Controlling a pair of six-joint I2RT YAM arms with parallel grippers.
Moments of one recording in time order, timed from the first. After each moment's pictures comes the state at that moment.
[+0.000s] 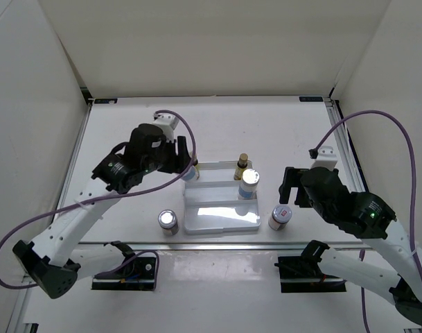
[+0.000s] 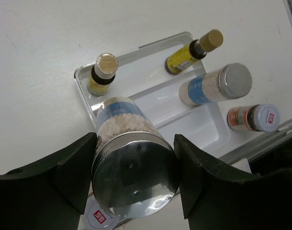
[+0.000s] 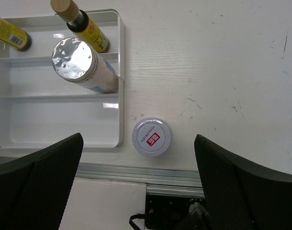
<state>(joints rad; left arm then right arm) -0.63 1.11 1.25 -0.71 -0.04 -0.36 0.89 0.73 1.13 -1.18 0.54 0.63</state>
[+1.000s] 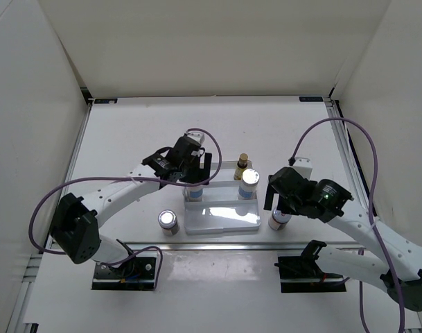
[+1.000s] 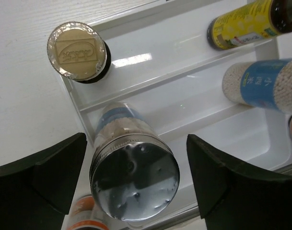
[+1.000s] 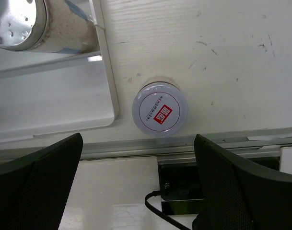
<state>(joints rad) -0.74 1.43 1.11 -0.54 -0.14 -0.43 0.89 0.92 1.00 -1.22 0.44 0.86</state>
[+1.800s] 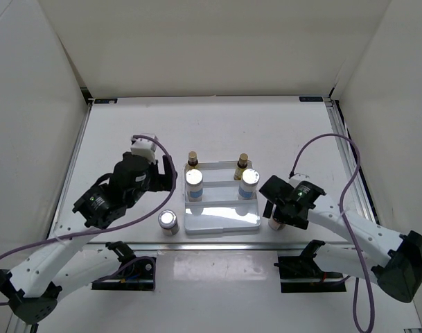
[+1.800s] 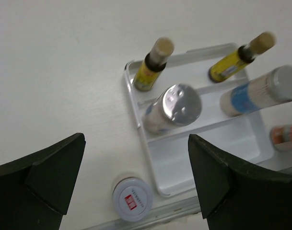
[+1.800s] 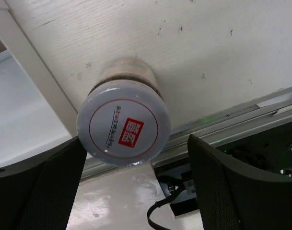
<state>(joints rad) -0.75 0.83 1.03 -0.69 -0.36 -0.39 0.84 1.03 0.79 -1.17 0.41 1.09</state>
